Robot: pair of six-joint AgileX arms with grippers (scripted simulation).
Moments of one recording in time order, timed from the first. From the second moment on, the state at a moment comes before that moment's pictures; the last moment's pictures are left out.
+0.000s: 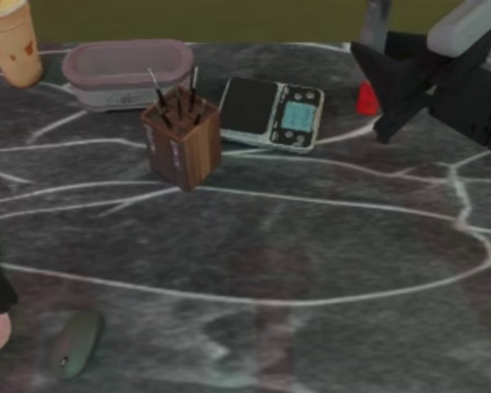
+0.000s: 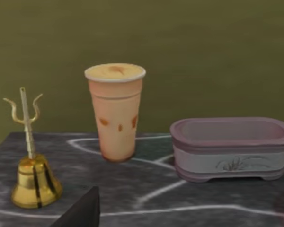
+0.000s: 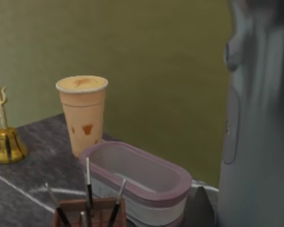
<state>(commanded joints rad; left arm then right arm) 0.00 0.00 0.00 0.00 0.00 0.00 0.28 1.66 0.75 0.92 -0.49 0.02</state>
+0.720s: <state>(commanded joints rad) 0.00 0.00 0.00 0.00 0.00 0.00 0.60 1.60 0.76 0.87 -0.19 0.03</state>
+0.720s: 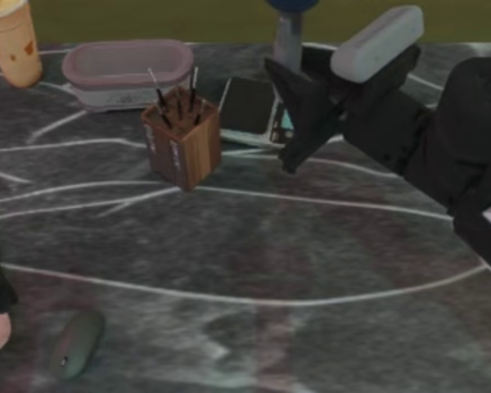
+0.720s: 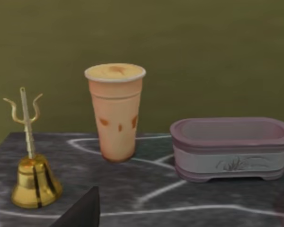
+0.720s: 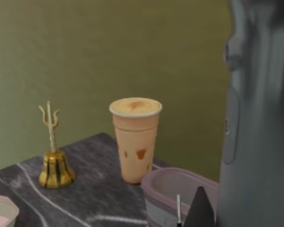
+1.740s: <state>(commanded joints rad) -0.04 0.07 0.05 0.03 0.02 0.00 0.63 1.59 0.77 0.87 -0.16 0.03</state>
